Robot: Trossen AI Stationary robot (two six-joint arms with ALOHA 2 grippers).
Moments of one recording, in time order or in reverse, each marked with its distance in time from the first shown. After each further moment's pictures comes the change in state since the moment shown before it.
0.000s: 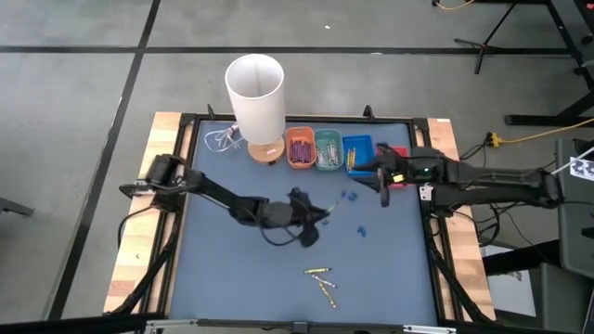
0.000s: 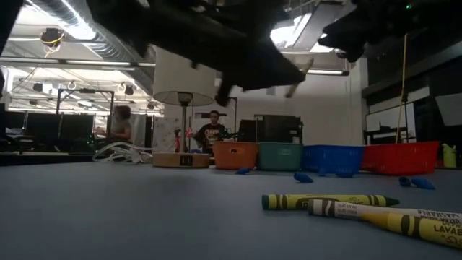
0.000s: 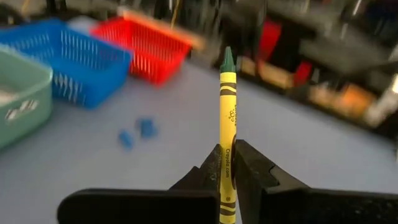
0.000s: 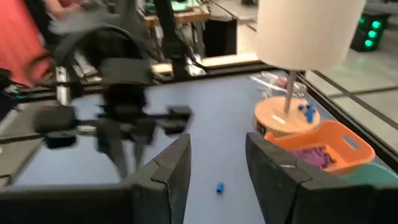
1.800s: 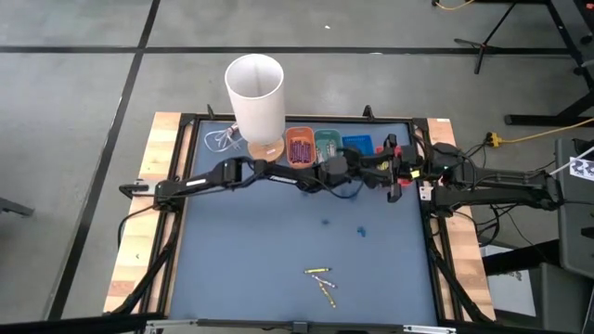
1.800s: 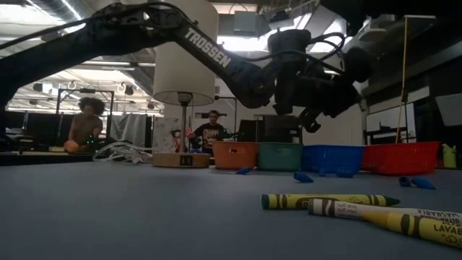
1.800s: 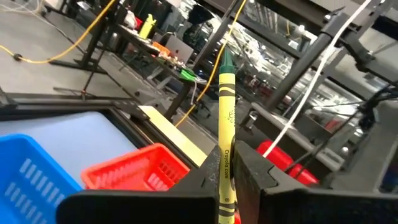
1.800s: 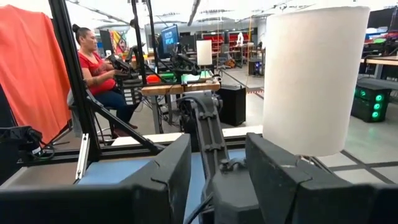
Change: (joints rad) left arm 0.341 0.729 1.016 0.127 0.073 -0.110; right arm 0.000 -0.071 0.000 0.237 -0.036 0.001
